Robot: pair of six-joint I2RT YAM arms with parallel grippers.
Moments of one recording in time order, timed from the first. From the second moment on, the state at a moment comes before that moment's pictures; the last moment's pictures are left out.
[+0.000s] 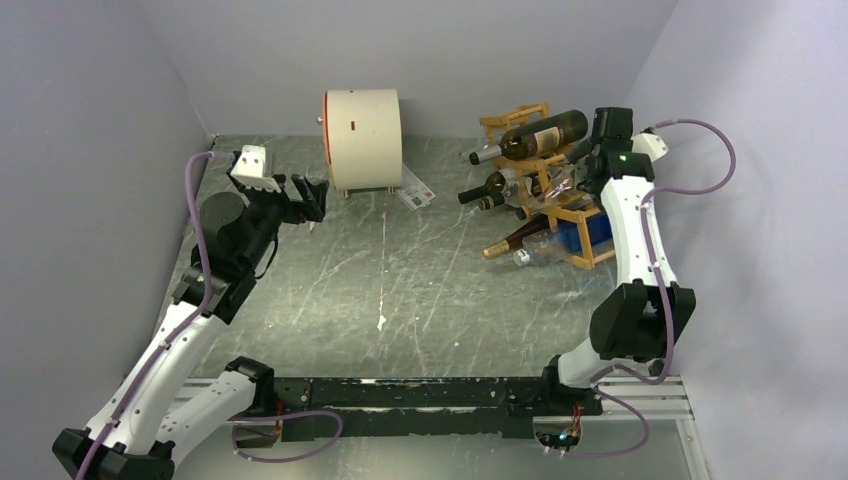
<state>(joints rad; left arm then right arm) -0.38 0.83 0.89 -0.06 -0.09 -0.20 -0.08 1.56 1.58 -0.84 0.40 0.87</state>
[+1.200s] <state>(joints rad) -0.40 0.97 0.96 -0.05 0.11 -0.31 -0.09 1.31 1.27 -0.53 0.27 0.90</state>
